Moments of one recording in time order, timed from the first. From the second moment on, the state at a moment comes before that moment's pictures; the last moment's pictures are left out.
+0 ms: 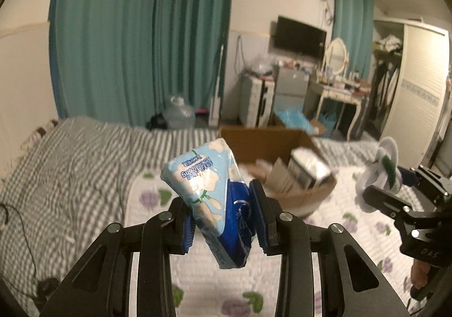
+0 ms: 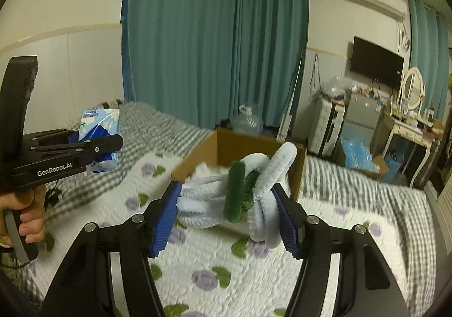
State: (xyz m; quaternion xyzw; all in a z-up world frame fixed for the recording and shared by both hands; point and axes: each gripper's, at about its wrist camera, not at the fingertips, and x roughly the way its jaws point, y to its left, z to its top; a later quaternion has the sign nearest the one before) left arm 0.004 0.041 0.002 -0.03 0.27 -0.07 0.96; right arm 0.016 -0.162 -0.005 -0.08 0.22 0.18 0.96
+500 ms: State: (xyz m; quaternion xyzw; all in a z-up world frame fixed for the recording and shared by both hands) left arm 0.047 0.028 0.051 -0.03 0.21 -0.10 0.97; right arm 0.068 -0.165 0.042 -0.10 0.15 0.17 0.97
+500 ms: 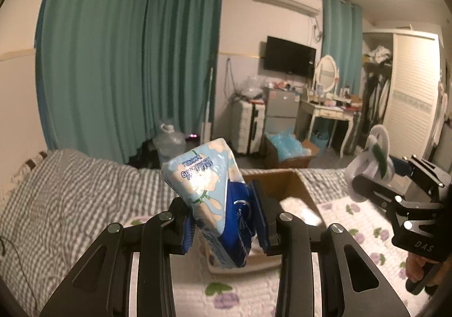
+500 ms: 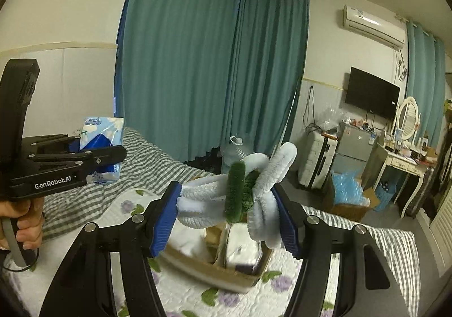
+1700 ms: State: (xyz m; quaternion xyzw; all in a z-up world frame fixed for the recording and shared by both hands) left arm 0.222 -0.046 -0.074 0.03 0.37 -0.10 0.92; right arm 0.257 -0.182 -0.081 -0.12 0.30 0.16 0.93
